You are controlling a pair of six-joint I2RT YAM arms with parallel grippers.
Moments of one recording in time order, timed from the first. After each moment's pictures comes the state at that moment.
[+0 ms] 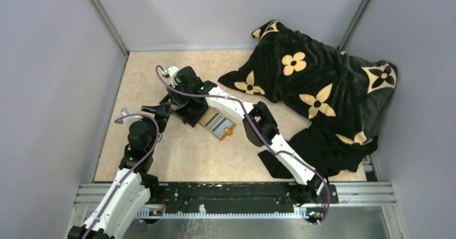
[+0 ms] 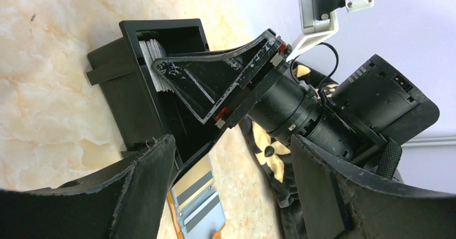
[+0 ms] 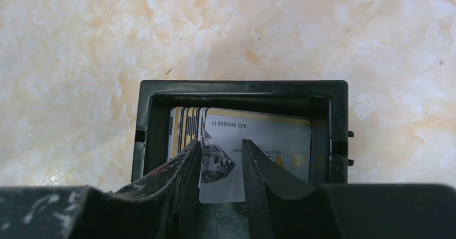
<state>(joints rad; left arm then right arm) -0.23 0.57 0.26 0.14 -0.26 -1.14 0.91 2.63 2.43 -0.36 -0.25 0.06</state>
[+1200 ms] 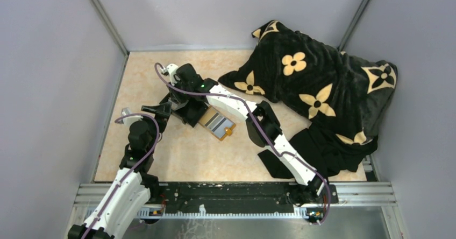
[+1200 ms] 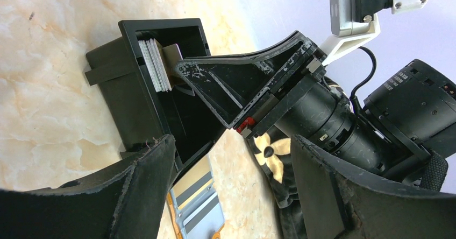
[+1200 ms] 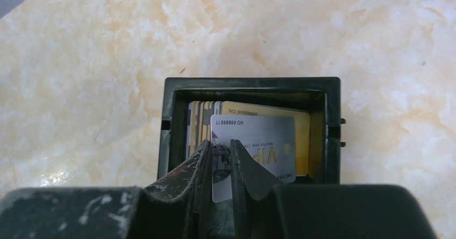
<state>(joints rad) -0.23 0.58 0.26 0.16 -0.26 -1.14 0.91 2.56 2.40 -0.40 -0.26 0.05</state>
